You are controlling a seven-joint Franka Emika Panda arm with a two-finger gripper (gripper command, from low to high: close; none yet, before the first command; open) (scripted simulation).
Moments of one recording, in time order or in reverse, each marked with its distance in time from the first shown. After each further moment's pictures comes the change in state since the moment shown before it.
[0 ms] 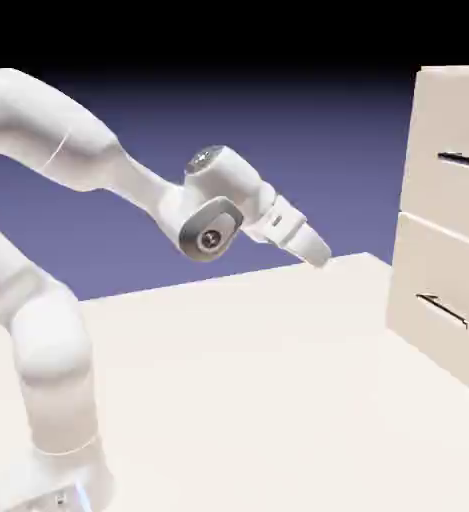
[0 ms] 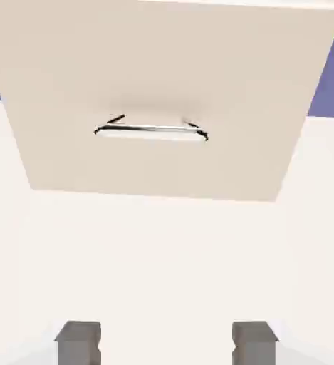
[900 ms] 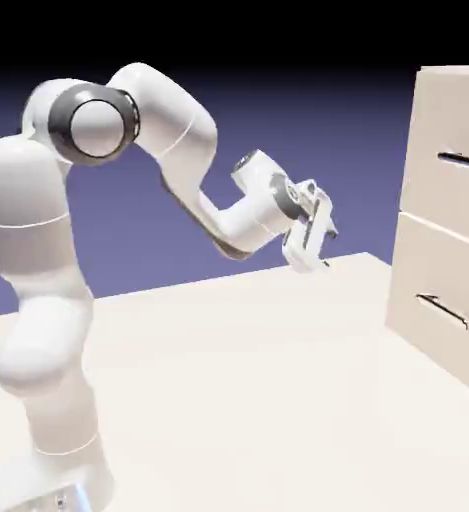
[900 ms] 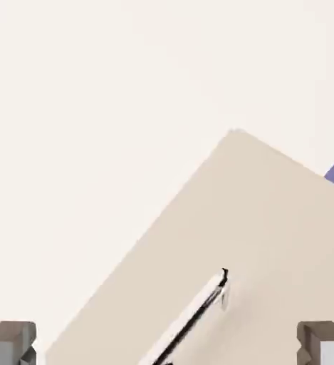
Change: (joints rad) arm -0.380 0.589 0.554 0.550 -1.068 -0.135 -1.174
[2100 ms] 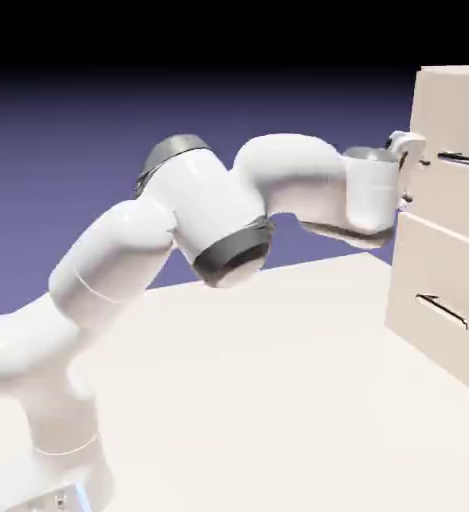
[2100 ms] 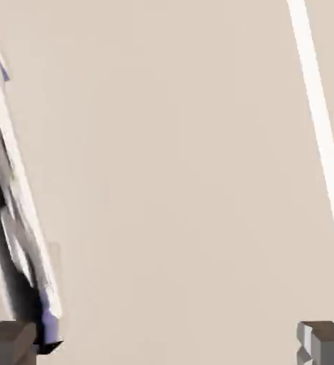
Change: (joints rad) arm -0.509 0.785 0.738 0.733 -1.424 -0.180 -1.566
